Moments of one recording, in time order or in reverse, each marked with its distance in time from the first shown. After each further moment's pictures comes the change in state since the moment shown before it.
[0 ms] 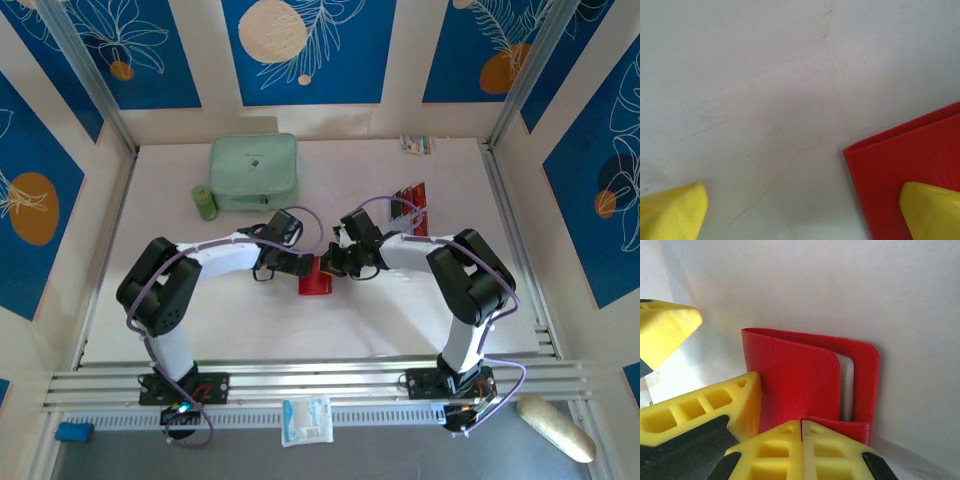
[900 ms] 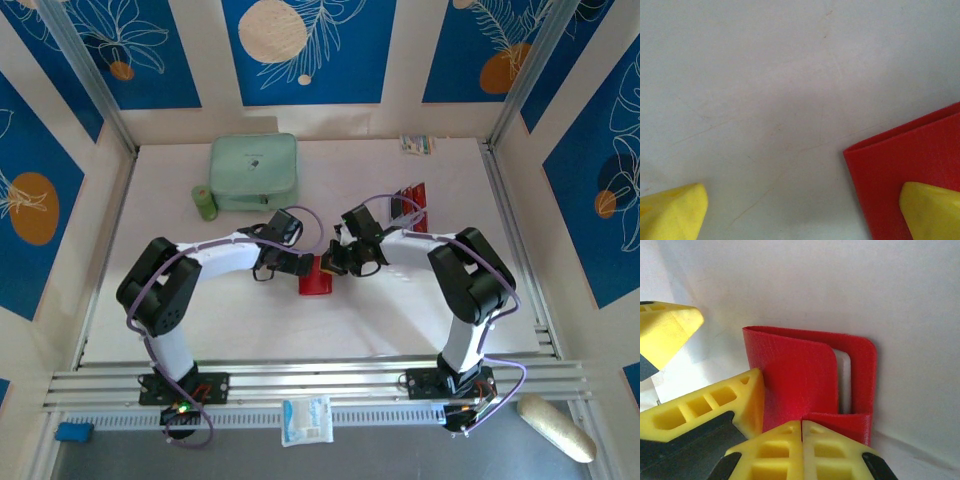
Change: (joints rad) left arm 0.000 0.000 0.002 -0.002 0.000 0.000; right arm -0.022 0.010 0.044 -0.071 -0.040 0.012
